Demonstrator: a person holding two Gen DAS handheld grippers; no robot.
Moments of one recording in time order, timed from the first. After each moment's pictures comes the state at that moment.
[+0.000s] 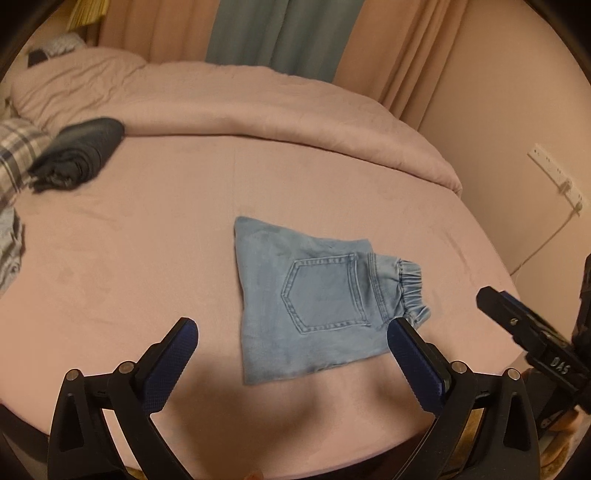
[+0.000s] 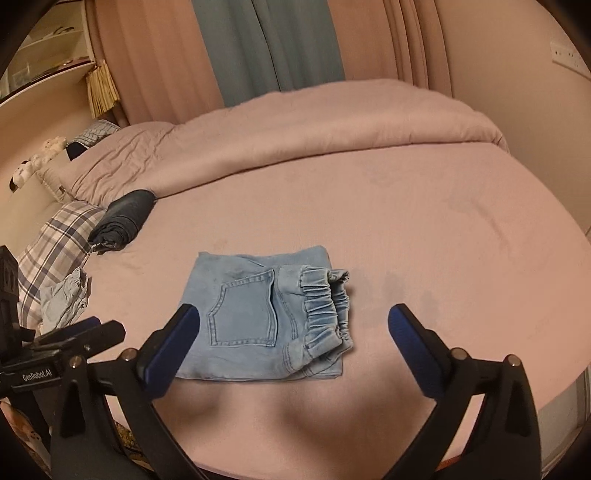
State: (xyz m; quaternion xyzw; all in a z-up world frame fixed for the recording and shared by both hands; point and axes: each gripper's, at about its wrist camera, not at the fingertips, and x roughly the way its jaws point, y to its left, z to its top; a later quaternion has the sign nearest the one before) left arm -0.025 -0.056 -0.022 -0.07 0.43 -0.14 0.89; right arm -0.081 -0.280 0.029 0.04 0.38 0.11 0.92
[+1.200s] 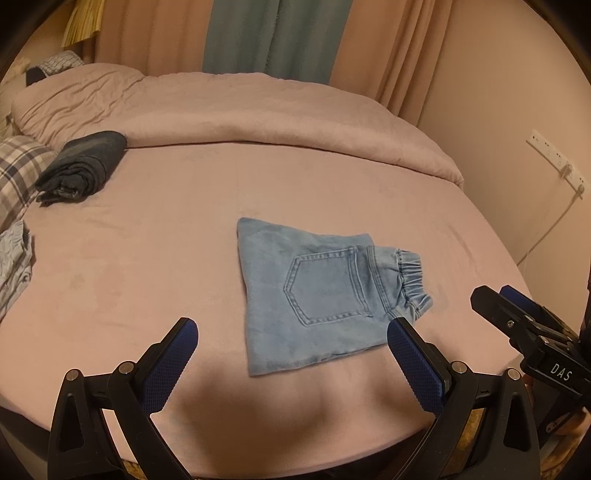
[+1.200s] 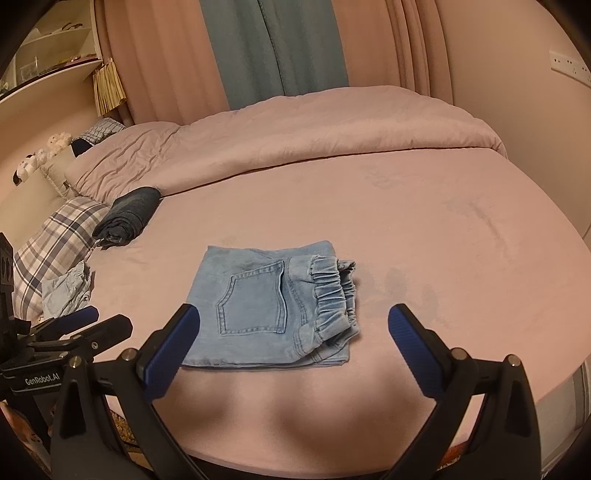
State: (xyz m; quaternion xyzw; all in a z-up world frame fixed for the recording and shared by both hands) left arm -0.037 -0.067 -0.020 -0.05 0.42 -0.13 0.90; right arm -0.101 -0.264 0.028 0.03 0.37 0.10 0.92
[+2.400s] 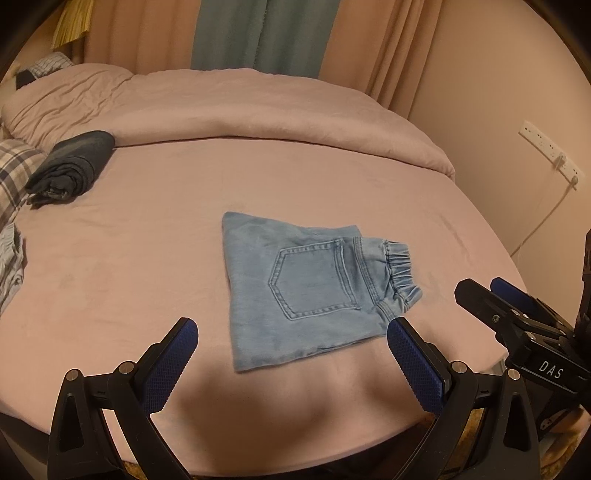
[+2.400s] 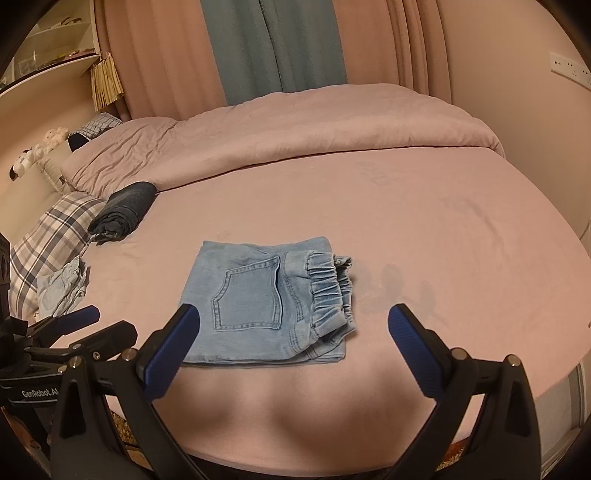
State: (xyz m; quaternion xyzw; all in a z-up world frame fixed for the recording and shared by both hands) left arm -0.041 -0.082 -0.023 -0.05 0.43 -0.14 0.89; right arm -0.105 -0.263 0.023 0.02 0.38 0.09 0.92
